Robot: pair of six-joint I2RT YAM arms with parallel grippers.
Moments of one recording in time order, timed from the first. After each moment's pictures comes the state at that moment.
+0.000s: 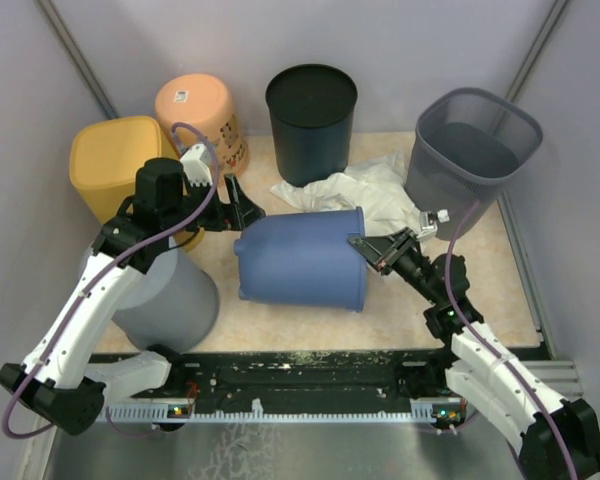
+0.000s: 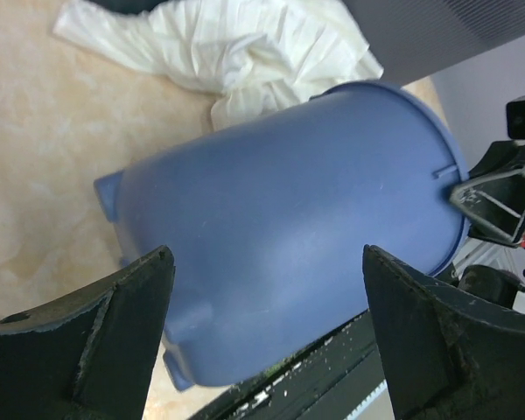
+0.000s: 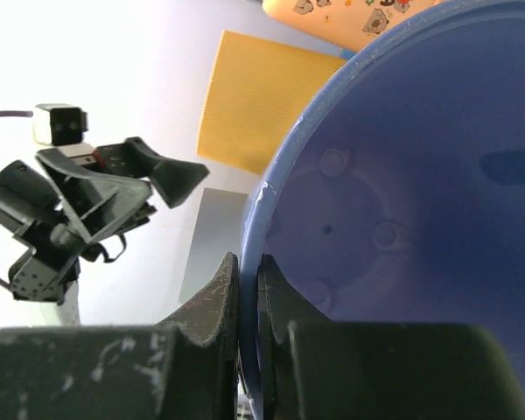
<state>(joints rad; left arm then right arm) -0.46 1.10 1.30 -0.64 0.25 -0.44 0.41 0.69 0.31 0.49 -0.33 1.29</state>
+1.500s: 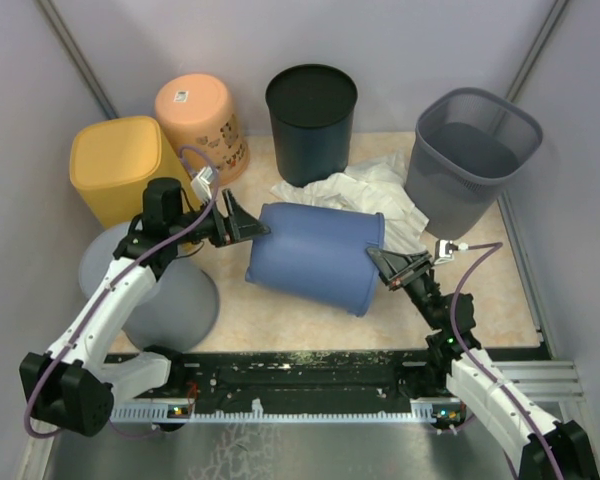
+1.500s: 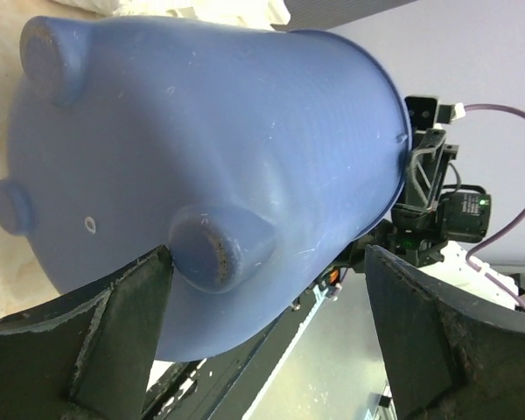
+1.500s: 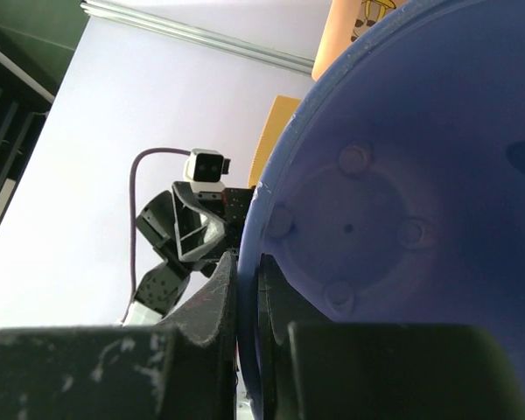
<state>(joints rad) -0.29 1.10 0.94 -0.30 0.71 -0.64 0.41 0.50 0.01 0.78 -0.18 1.44</state>
